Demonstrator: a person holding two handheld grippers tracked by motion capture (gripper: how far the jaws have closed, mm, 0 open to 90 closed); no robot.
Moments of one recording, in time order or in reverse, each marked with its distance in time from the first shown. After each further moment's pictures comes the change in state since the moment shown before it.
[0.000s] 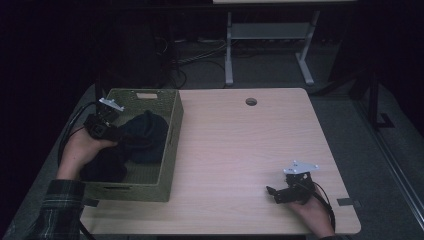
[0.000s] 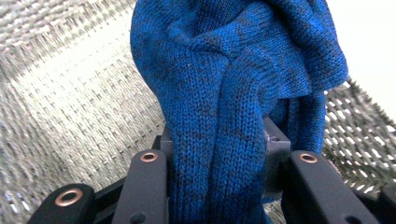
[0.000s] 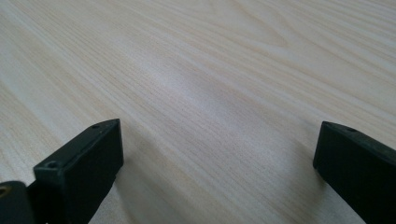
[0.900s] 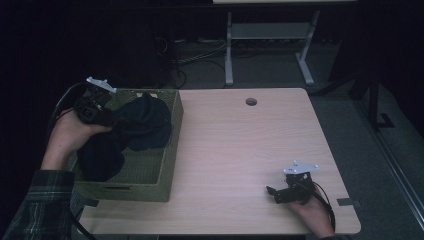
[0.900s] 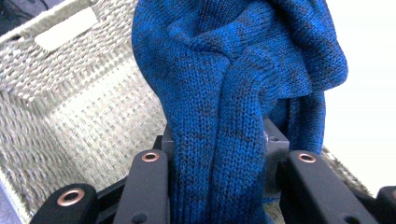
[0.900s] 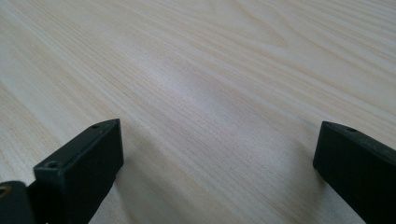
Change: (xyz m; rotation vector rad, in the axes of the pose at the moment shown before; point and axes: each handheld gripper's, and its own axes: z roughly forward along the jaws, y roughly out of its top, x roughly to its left) left arm -0.014 0.032 -0.054 -0.065 -0.006 0.051; right arm 0.000 0.000 0.000 -0.001 -0.001 0.003
